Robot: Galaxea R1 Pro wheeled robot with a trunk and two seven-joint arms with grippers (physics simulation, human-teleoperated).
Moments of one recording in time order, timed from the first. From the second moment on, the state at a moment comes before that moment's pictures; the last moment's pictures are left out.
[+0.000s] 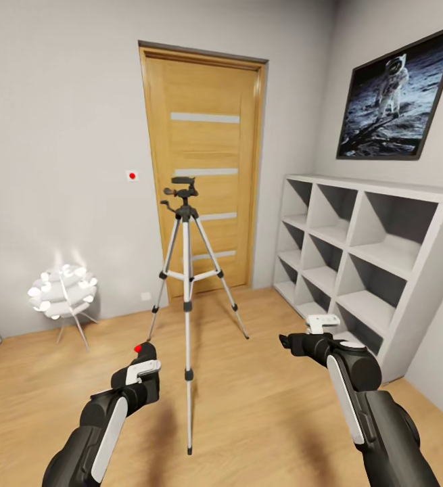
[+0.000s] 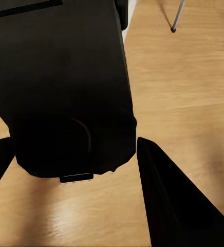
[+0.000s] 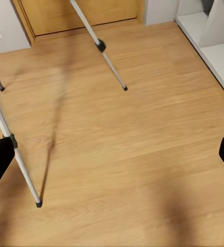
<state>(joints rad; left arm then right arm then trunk) -0.30 -0.08 0.07 -1.26 0.21 0.77 0.08 -0.40 0.01 0.02 -1.61 -0.02 0.99 0.05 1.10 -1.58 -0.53</state>
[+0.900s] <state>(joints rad) -0.30 -0.08 0.08 -1.32 0.21 0.82 0.08 -0.40 0.01 0.02 -1.61 -0.02 0.98 0.05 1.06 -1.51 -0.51</state>
